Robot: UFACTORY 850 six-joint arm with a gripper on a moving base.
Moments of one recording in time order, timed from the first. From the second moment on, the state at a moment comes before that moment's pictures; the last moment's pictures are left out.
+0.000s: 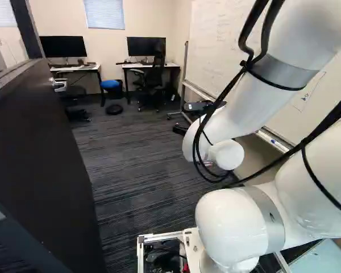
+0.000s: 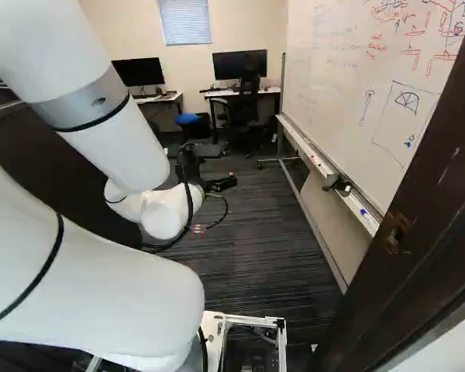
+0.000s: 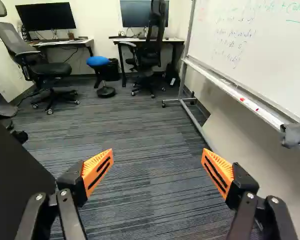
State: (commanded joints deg) arm 0.0 16.0 -5.0 0.0 50.0 0.0
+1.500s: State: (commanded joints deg) arm 0.0 16.0 -5.0 0.0 50.0 0.0
